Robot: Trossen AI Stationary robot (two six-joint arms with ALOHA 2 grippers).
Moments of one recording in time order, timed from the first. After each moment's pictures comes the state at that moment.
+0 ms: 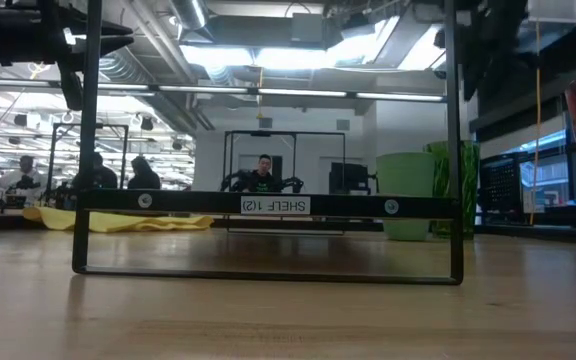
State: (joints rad) left arm -0.33 0.11 0.01 0.53 -0.77 -0.55; right arm -0.69 1.14 1.30 -1.34 0.11 0.58
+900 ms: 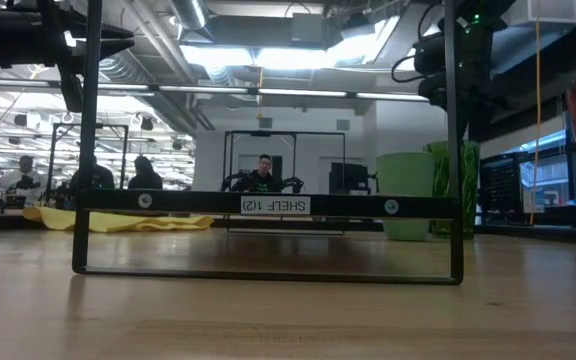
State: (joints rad) left arm -0.33 0.11 0.01 0.50 -0.77 -0.55; right arm -0.91 1.41 1.30 -1.31 -0.05 0.29
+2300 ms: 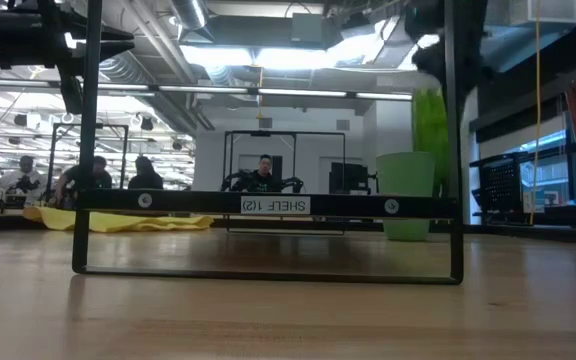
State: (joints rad) left arm -0.33 0.11 0.01 0.49 -0.77 -0.57; right arm -0.76 1.41 1.49 -1.40 0.05 0.27
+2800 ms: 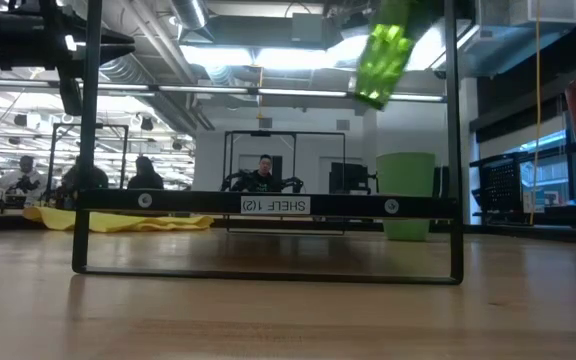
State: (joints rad) left arm -0.33 0.11 0.01 0.48 -0.81 -0.57; right arm -0.36 1.46 1.89 -1.47 0.16 0.52
